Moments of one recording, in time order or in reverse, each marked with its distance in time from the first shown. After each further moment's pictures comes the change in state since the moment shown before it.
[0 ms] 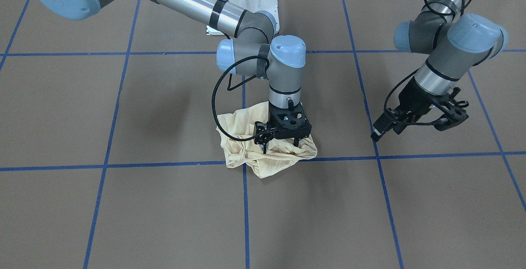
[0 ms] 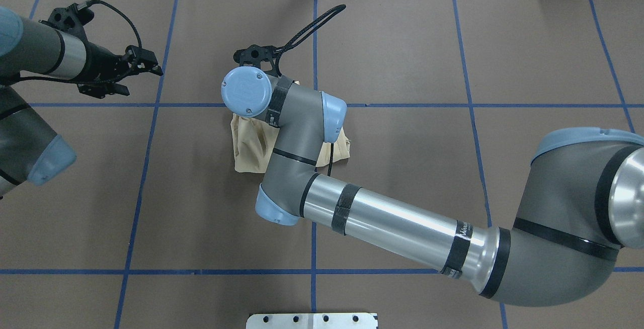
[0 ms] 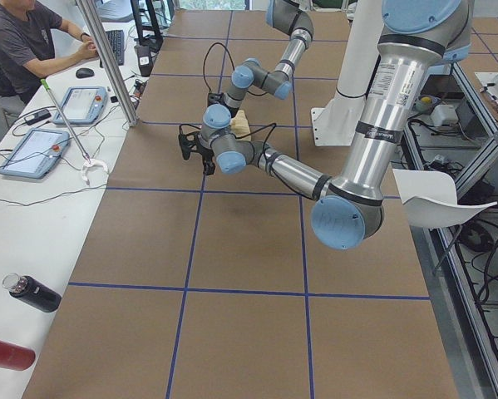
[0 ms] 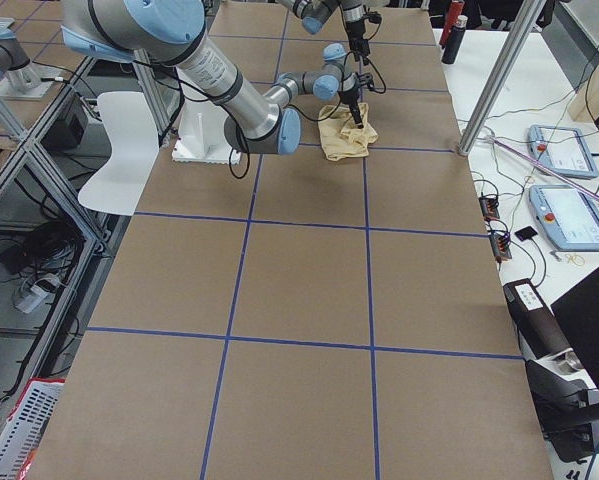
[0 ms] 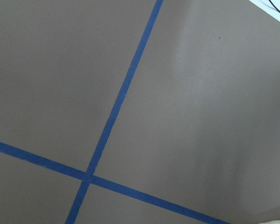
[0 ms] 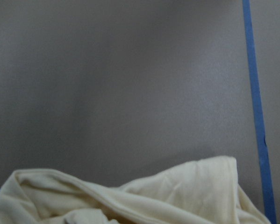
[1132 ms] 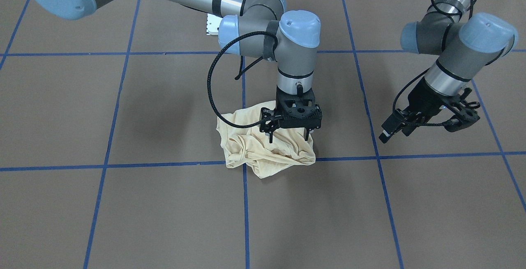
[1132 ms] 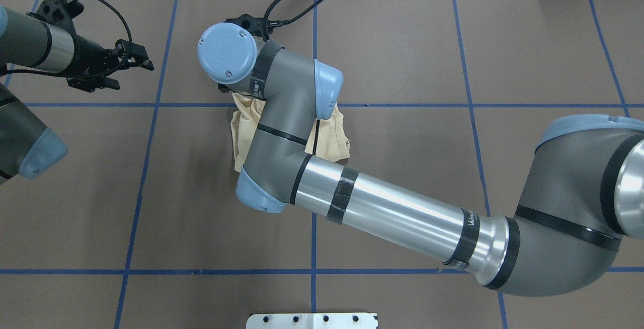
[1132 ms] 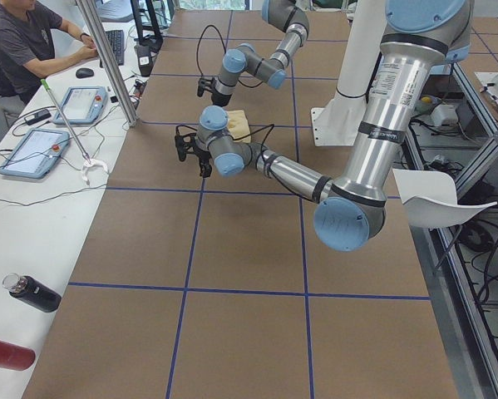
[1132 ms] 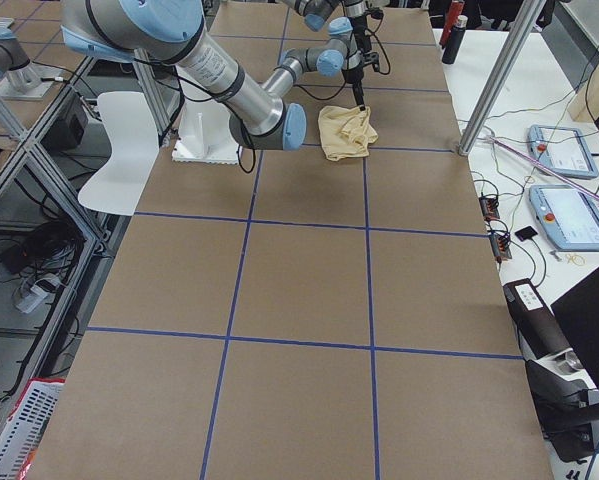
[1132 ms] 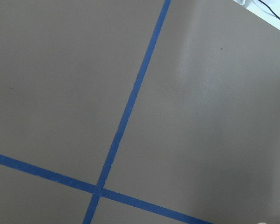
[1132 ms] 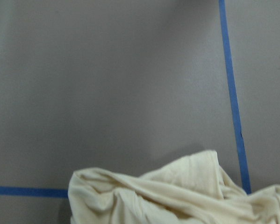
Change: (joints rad) left arm -0.035 0.006 0.003 0.001 -0.023 0.048; right arm 0.017 -0.005 0.210 -0.240 0.122 0.124
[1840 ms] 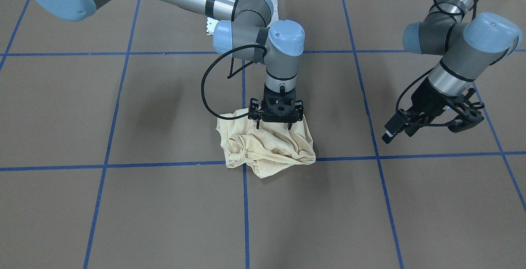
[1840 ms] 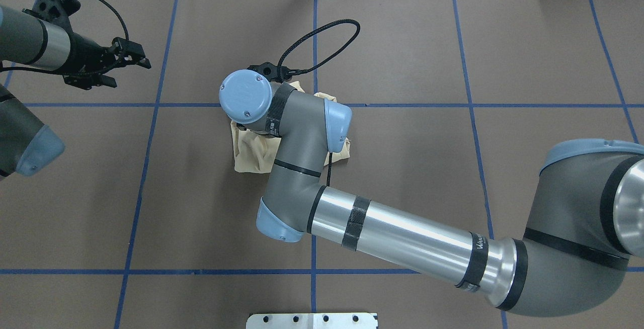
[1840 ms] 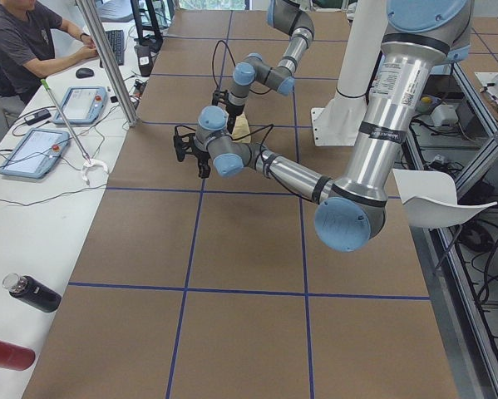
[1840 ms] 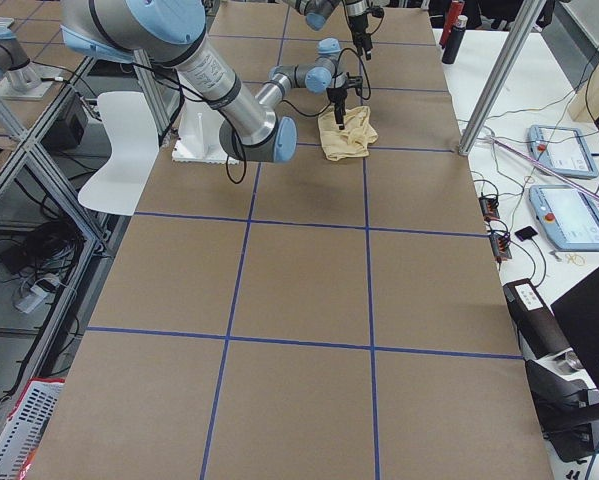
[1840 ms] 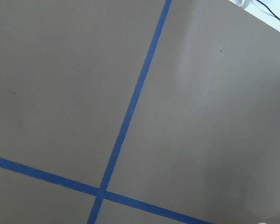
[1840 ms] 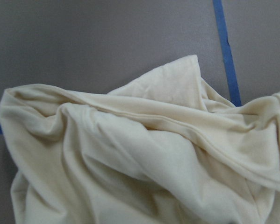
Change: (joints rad) left arm -0.009 0.001 0.002 0.003 -0.004 0.015; right arm -0.044 -0.062 -0.013 -0.001 0.042 0.085
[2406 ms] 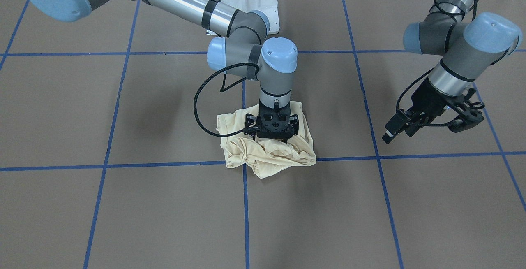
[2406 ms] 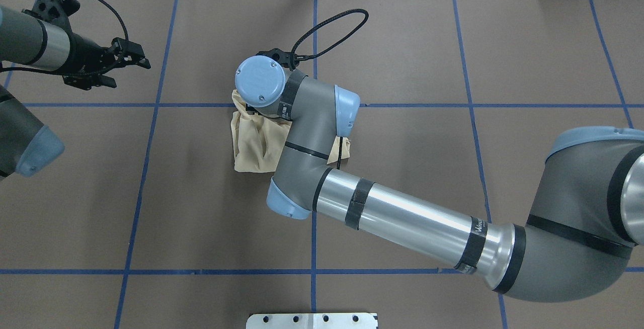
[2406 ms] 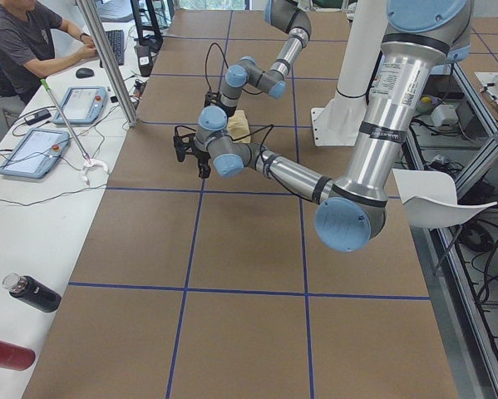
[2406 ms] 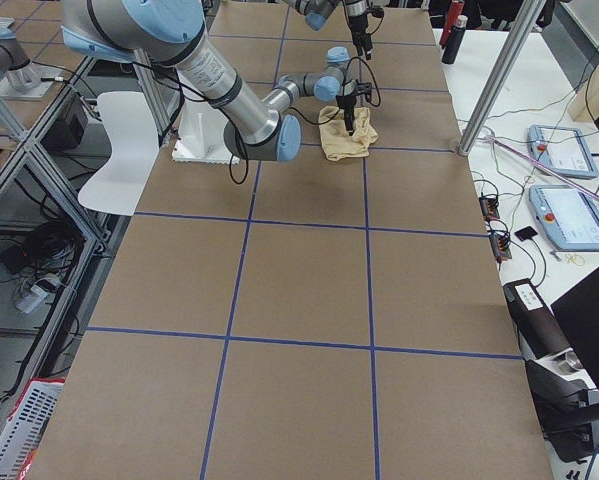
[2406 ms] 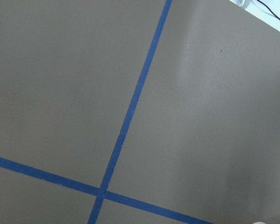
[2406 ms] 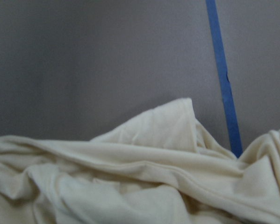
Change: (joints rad) left arm 0.000 0.002 0.000 -0.001 0.001 -0.003; right arm 0.051 0.020 -0.095 0.109 -0.007 -0.049
